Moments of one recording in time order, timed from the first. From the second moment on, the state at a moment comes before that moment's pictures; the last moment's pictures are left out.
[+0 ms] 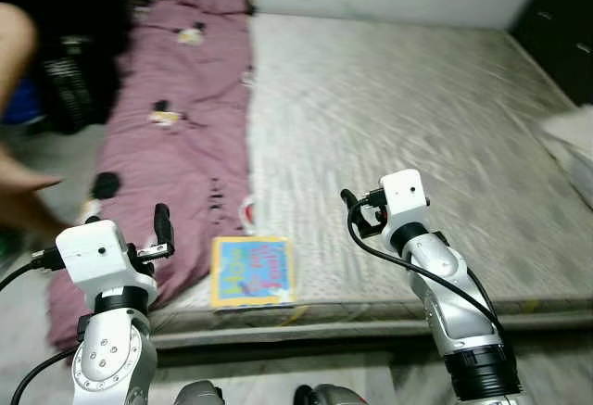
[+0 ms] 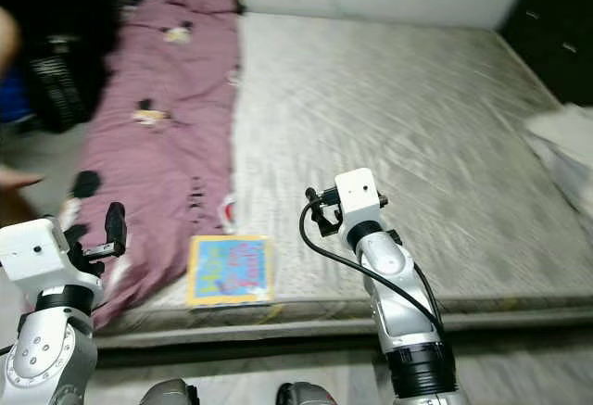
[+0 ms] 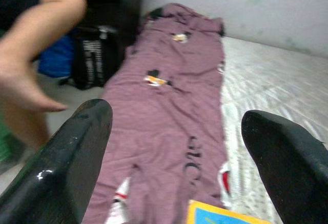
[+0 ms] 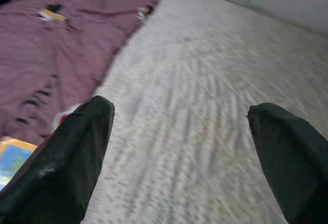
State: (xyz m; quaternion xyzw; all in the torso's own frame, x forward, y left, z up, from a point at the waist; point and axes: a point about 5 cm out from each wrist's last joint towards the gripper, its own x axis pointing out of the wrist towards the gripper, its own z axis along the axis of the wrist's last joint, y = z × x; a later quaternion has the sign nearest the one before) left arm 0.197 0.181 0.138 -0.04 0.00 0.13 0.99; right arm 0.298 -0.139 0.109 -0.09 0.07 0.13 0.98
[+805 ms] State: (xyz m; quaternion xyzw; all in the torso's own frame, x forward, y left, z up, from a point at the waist) left arm 0.201 0.183 0.134 -0.07 0.02 0.13 0.99; right arm 0.296 -0.146 0.103 -0.09 0.09 0.12 0.98
